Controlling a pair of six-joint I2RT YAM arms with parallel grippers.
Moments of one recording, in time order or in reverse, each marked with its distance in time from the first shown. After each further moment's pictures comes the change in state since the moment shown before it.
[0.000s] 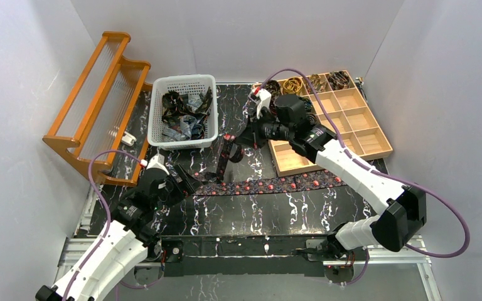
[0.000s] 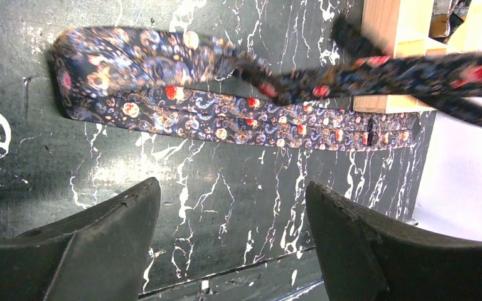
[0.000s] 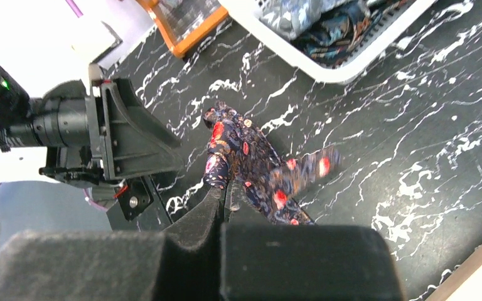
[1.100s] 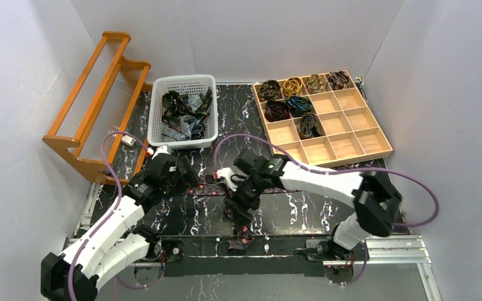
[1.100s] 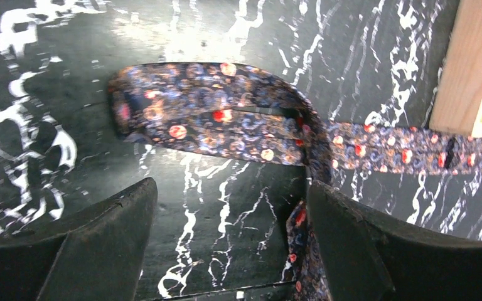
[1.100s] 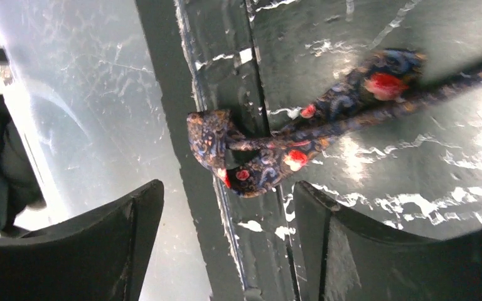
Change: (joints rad) left arm 0.001 0.275 0.145 -0.073 -0.133 0.102; right arm 0.352 0.221 -0.156 -0.420 -0.222 -0.367
